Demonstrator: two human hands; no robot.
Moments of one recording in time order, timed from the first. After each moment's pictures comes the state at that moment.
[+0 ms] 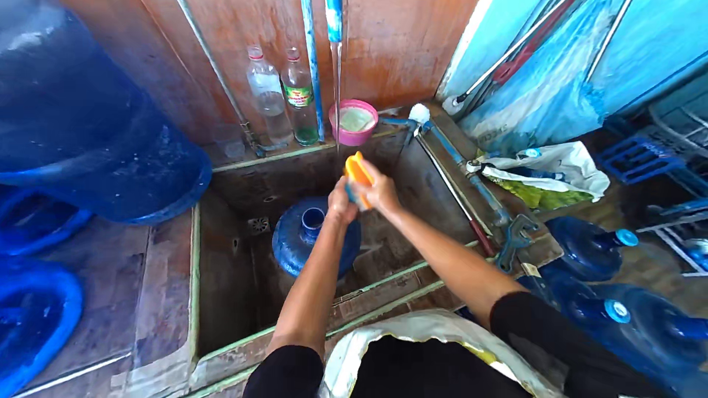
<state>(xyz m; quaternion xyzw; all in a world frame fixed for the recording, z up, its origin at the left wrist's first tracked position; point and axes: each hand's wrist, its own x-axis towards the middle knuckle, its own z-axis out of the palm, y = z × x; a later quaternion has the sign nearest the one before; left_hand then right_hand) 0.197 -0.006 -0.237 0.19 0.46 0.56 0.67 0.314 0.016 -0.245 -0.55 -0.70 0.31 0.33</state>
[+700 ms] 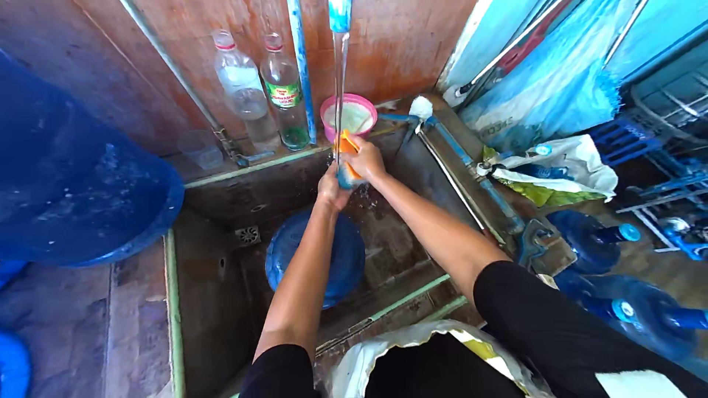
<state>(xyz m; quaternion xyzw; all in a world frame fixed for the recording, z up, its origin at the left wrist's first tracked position) 0.175 0.096 -0.258 0.14 0.41 0.57 0.70 0.274 0.133 -0.229 -0.63 -0.64 0.35 0.28</state>
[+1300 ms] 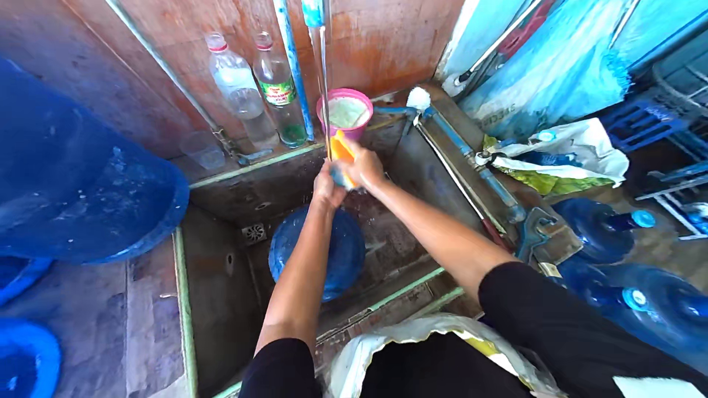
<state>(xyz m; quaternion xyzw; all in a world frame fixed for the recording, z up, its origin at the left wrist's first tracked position) 0.175 0.089 -0.267 0.15 0.40 0.57 0.70 0.281 0.099 -0.226 -0.63 -0.67 0.32 0.24</state>
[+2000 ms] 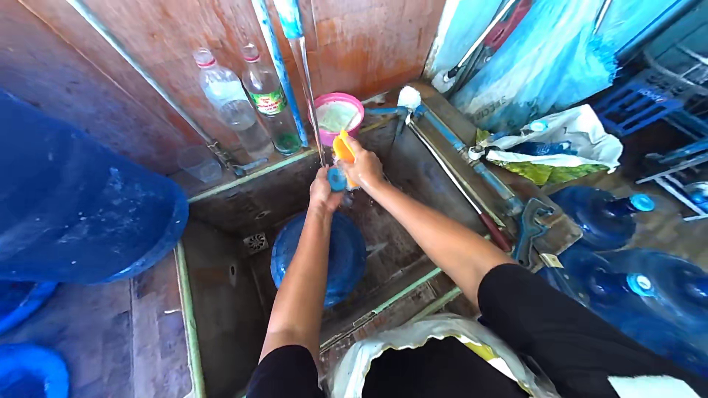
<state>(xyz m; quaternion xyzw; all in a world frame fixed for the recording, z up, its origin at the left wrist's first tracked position) 0.177 0.091 -0.269 0.15 0.43 0.56 0.69 0.288 0.100 -0.225 -0.66 -0.64 0.31 0.24</state>
